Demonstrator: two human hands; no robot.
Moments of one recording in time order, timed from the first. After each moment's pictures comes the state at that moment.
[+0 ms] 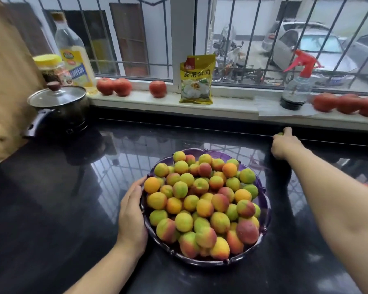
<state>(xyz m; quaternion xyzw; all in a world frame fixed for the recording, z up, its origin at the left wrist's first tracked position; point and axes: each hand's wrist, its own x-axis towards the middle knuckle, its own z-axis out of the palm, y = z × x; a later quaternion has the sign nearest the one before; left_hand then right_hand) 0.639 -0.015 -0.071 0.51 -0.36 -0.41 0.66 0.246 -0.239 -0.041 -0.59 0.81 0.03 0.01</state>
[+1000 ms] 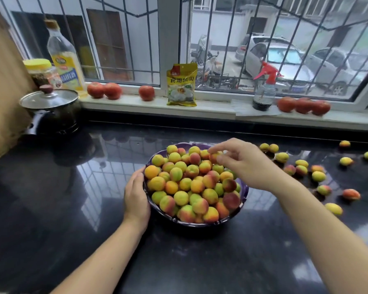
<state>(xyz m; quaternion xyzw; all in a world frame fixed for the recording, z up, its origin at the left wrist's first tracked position) 0.639 -0.013 -0.067 0.49 -0.37 -0.43 0.66 0.391 -0.009 0.060 -0.75 0.56 -0.29 0.21</state>
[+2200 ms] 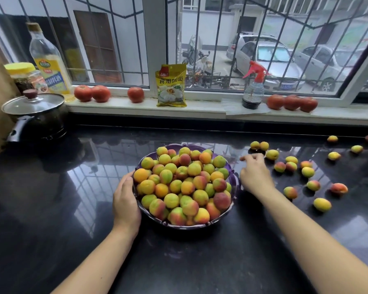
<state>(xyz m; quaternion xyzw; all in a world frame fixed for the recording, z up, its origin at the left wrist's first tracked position) 0.642 -0.015 -0.072 0.51 -0.38 -0.43 0.64 0.316 -0.054 -0.046 -0.57 0.79 -0.22 0.06</state>
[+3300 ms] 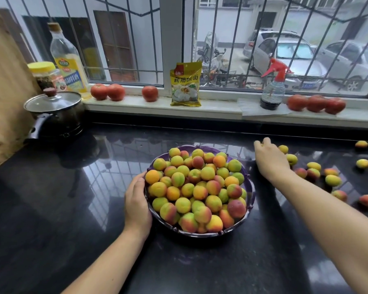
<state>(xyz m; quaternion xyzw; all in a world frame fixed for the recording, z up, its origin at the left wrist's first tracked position) 0.638 -0.014 -0.068 0.51 -0.36 -0.42 0.66 0.289 -0.122 -0.037 -0.67 0.72 -0.05 -0.16</state>
